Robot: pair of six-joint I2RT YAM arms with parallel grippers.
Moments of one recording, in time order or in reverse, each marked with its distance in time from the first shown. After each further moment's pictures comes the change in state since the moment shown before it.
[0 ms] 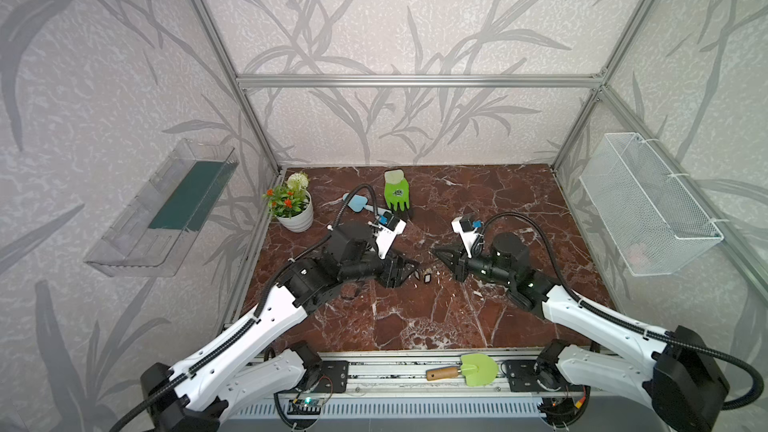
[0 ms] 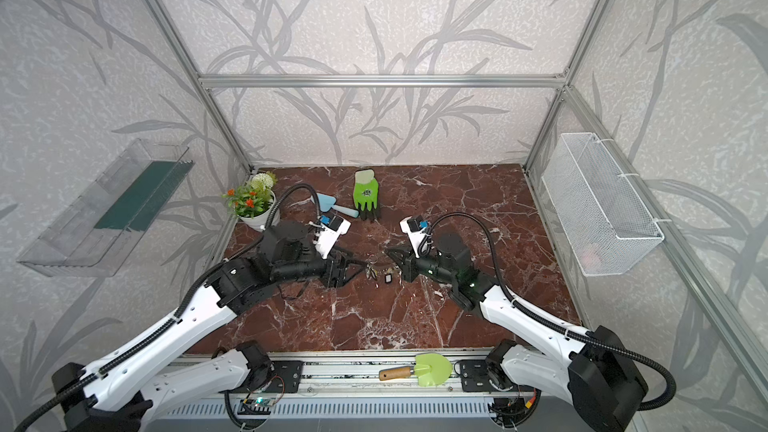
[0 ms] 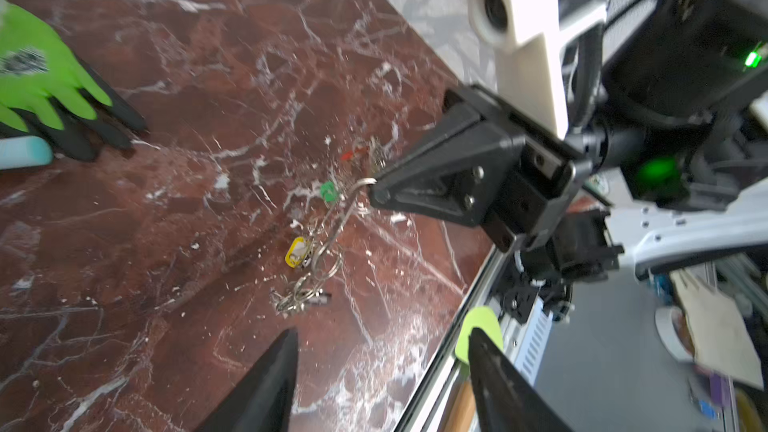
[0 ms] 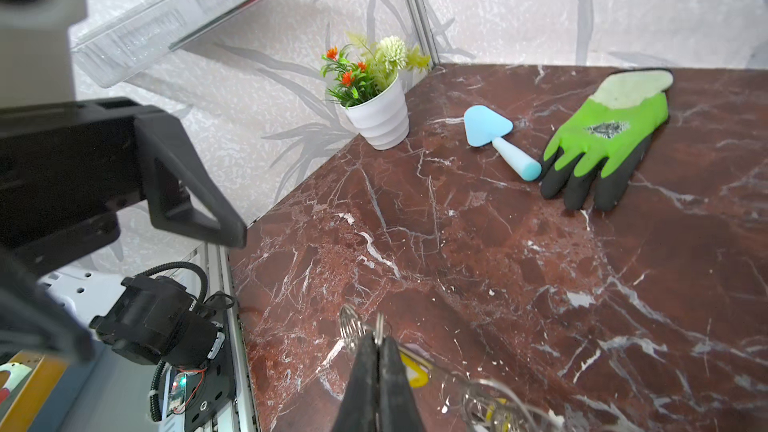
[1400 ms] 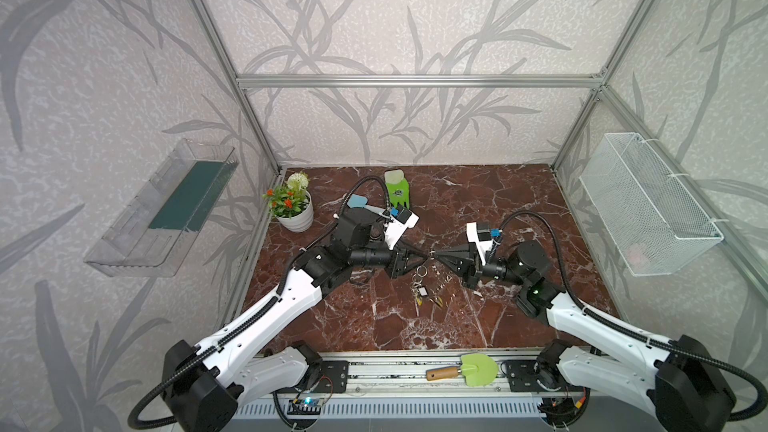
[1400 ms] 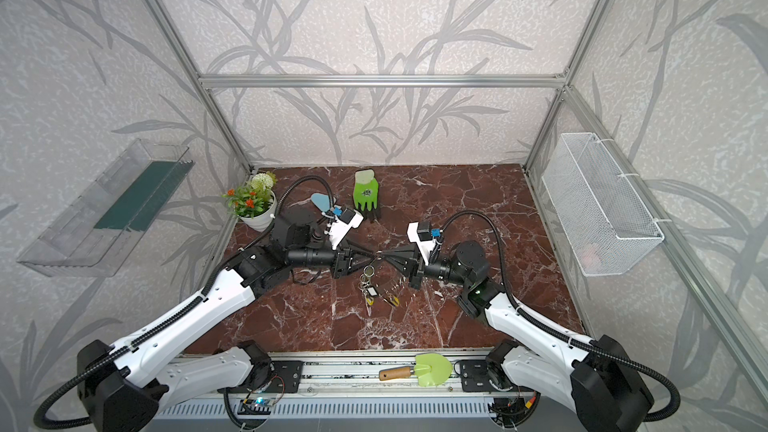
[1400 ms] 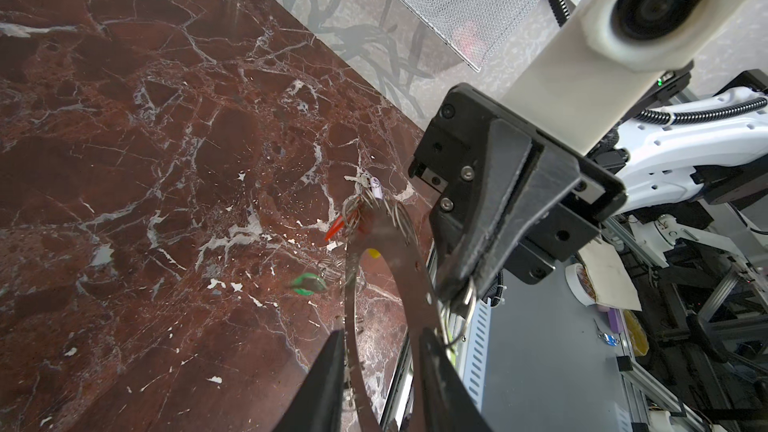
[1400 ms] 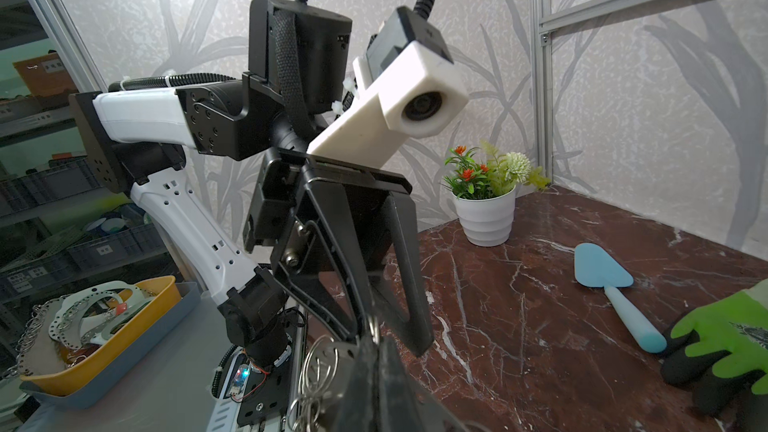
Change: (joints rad) left arm 0.050 0.144 -0.014 0.201 0.365 0.055; right arm -0.042 -0.045 -0.076 0.376 -0.304 -0.019
